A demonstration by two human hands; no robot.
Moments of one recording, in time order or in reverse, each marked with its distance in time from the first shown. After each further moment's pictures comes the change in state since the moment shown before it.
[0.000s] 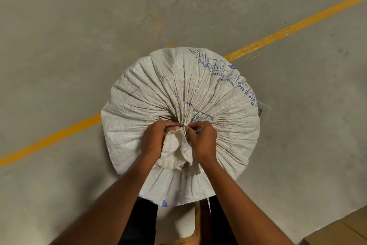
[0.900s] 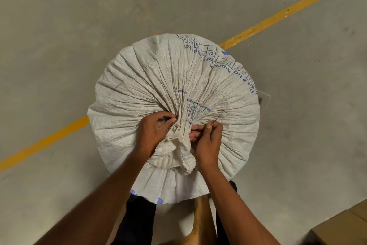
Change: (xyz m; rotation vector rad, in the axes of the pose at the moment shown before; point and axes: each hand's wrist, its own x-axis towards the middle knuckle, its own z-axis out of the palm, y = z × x) left_hand 0.019 -0.003 0.035 -0.144 0.101 0.261; right_hand -0.012 0.050 -0.010 0.715 0.159 0.262
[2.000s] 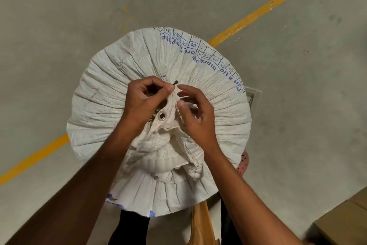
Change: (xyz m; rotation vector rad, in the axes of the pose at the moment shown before) left_hand 0.065 0.101 -0.003 -0.415 -0.059 0.108; right_hand 0.037 -0.087 0.006 -0.187 -0.287 -0.511
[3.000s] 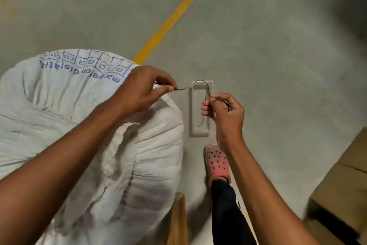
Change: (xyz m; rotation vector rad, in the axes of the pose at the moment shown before) left_hand 0.079 0.010 0.245 0.812 -0.673 0.349; right_hand 0.027 0.090 -0.272 0.477 0.568 0.355
